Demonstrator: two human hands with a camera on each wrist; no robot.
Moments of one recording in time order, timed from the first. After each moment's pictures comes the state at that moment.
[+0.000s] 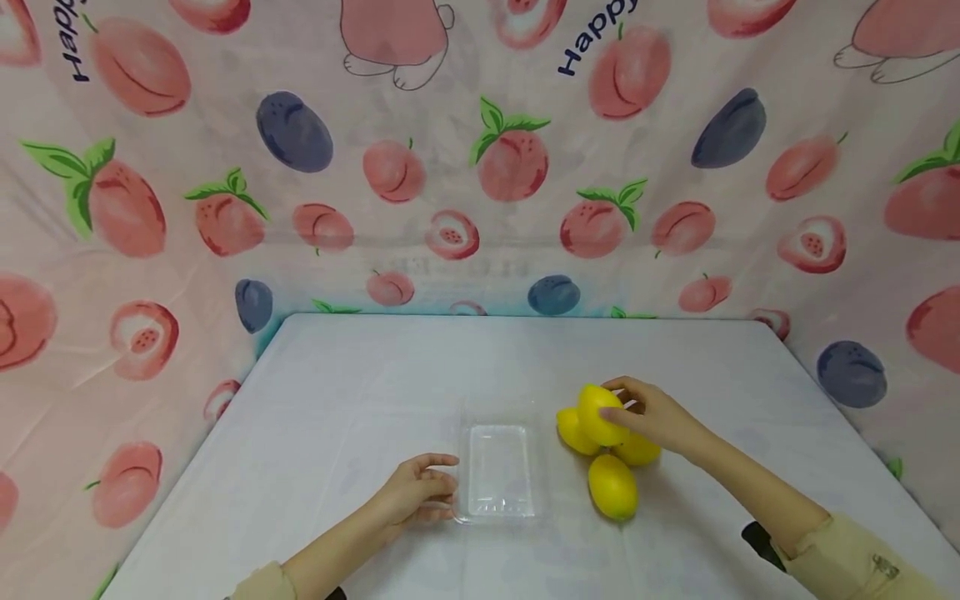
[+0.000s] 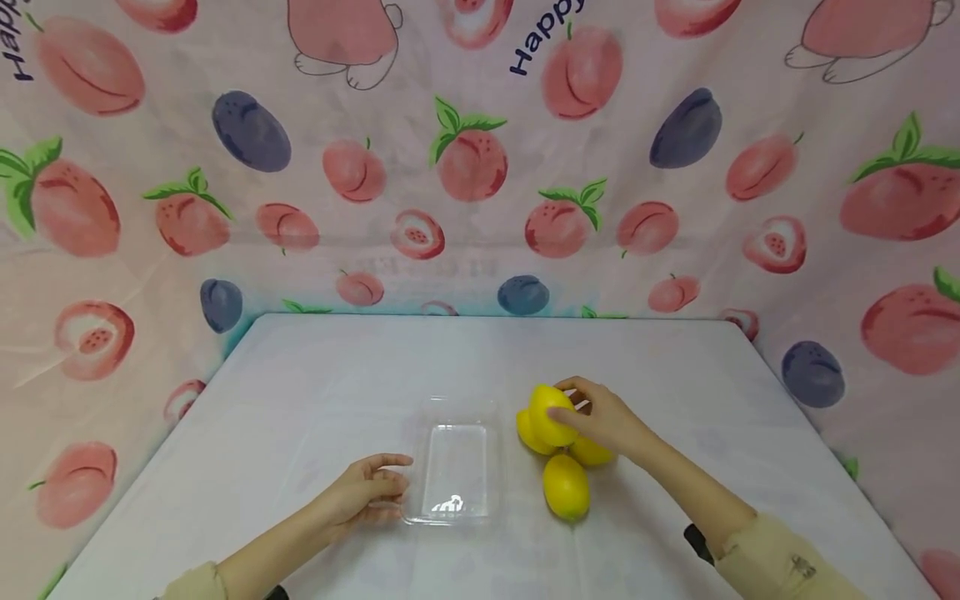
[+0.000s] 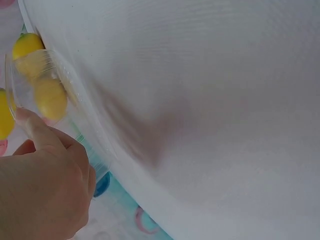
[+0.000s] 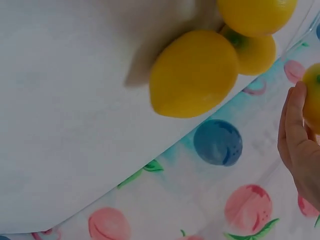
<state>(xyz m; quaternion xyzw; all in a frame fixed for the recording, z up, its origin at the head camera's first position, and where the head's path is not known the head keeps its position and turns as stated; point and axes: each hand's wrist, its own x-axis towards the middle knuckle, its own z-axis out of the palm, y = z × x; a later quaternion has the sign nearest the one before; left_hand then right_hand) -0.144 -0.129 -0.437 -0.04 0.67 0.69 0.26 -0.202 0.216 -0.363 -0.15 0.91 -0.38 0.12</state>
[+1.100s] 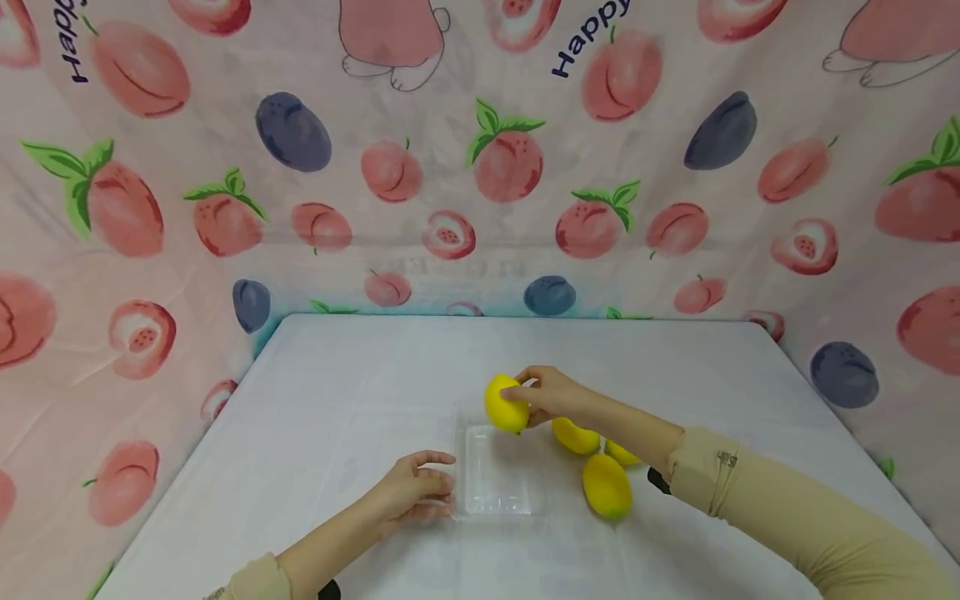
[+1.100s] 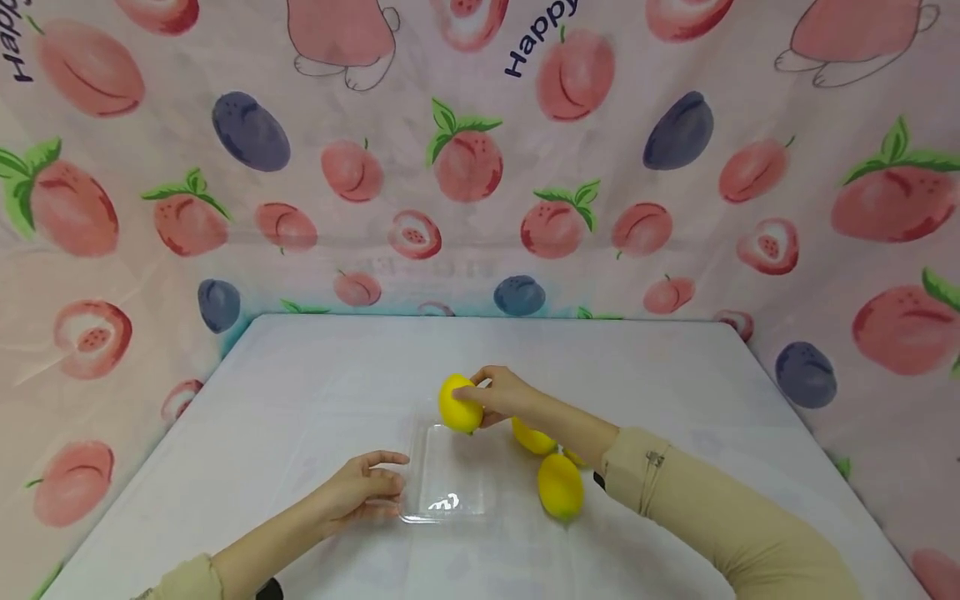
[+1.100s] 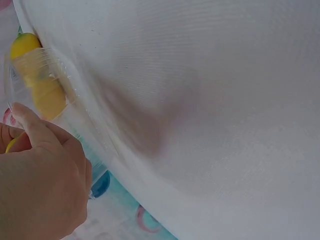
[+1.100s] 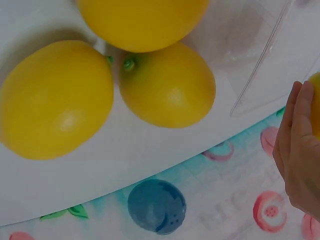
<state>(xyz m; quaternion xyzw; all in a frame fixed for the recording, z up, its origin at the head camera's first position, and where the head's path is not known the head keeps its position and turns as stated) -0.144 -0.127 -0.431 -0.03 0.65 0.70 0.27 -0.240 0.112 -0.362 -0.05 0.84 -0.46 0.27</state>
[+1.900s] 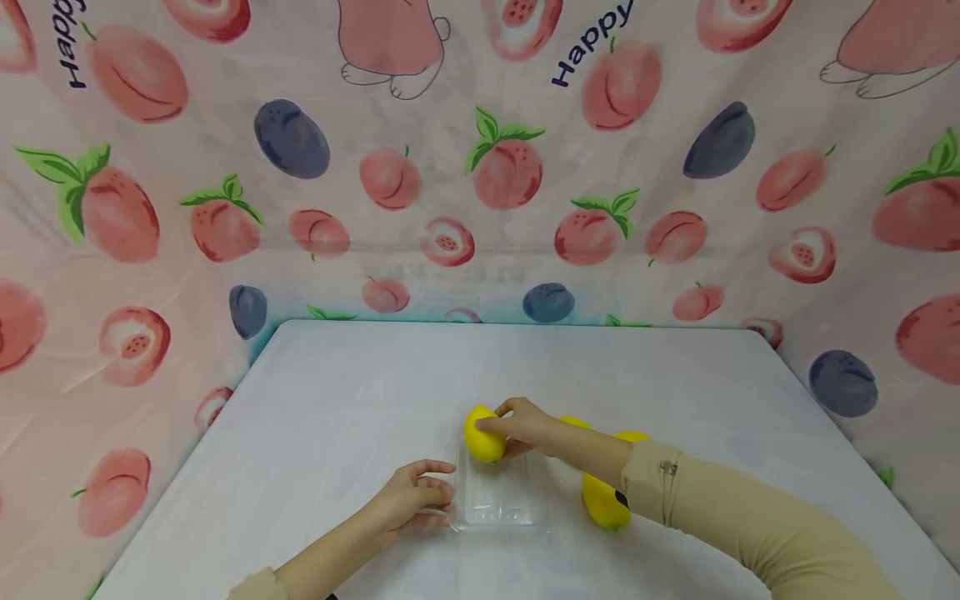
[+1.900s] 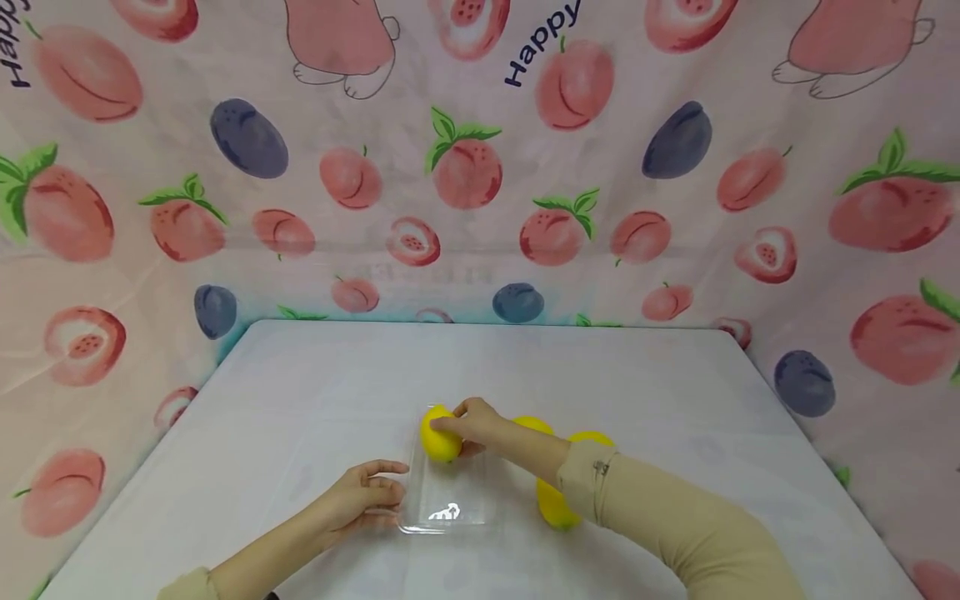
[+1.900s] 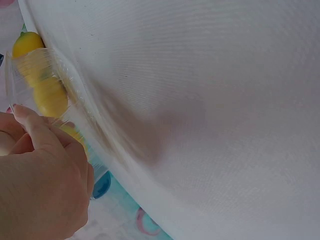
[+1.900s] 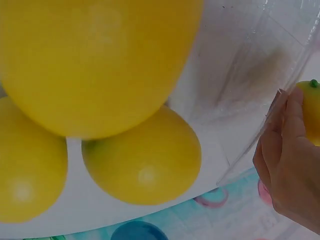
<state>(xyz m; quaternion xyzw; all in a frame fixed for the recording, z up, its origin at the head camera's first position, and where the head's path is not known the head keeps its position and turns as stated) -0.146 -0.123 -0.432 -0.03 0.66 0.70 0.27 -0.232 0.075 -0.400 0.02 0.85 -0.46 0.26</state>
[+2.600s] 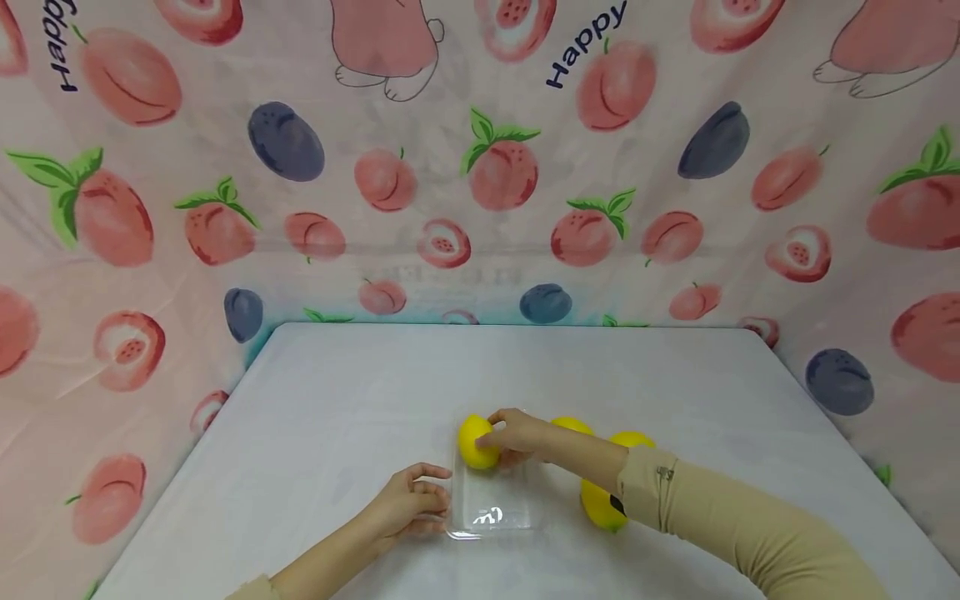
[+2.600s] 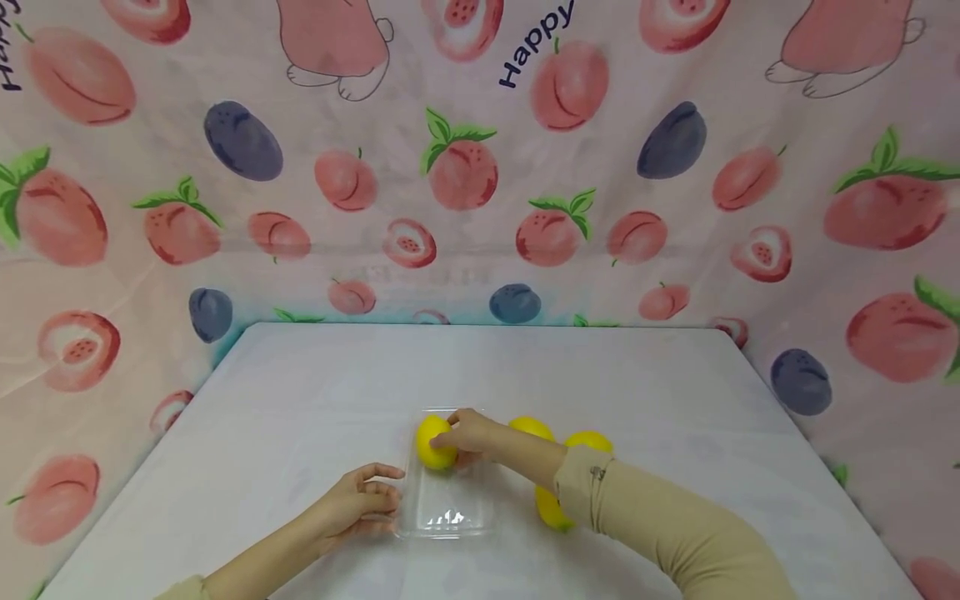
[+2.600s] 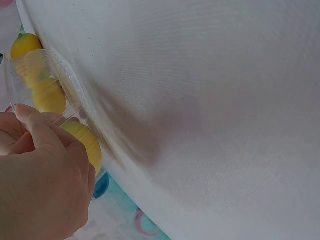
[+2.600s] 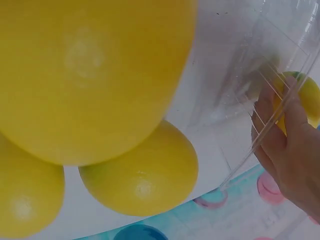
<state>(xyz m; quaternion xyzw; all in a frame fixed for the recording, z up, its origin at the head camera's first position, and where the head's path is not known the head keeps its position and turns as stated) -0.145 -0.120 -0.433 -0.05 0.66 0.71 0.26 -0.227 0.073 -0.400 0.01 0.85 -0.42 0.31</state>
